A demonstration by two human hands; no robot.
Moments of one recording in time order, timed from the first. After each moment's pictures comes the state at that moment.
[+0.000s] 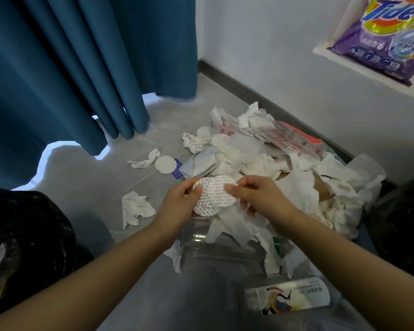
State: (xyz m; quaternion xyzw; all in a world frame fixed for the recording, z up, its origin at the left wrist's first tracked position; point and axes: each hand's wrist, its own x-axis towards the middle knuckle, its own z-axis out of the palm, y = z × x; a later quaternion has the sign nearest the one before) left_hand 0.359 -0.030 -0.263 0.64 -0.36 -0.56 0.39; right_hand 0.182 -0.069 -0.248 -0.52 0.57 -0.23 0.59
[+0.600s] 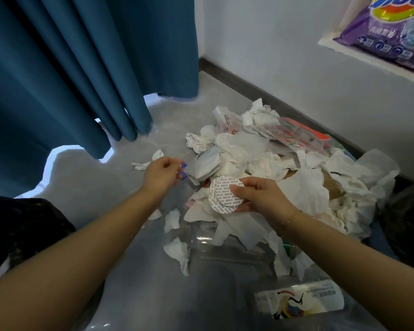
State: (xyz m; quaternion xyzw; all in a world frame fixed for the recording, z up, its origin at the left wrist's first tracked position) left_hand 0.406 -0.096 -0.276 0.74 -0.37 -0.42 0.36; right_hand 0.192 -0.076 -0.267 -0.42 0.55 -0.29 0.66
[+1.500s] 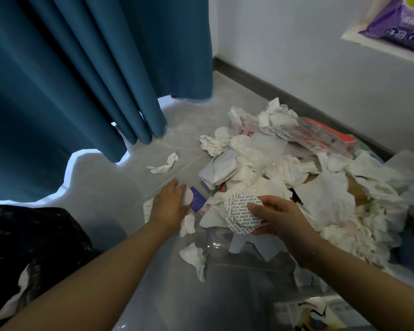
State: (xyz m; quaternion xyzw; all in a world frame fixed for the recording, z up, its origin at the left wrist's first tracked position) left_hand 0.449 -0.074 -0.368 0.74 -0.66 -0.16 -0.01; right_hand 0.192 -0.055 -0.279 -0.39 0.55 -0.30 0.67
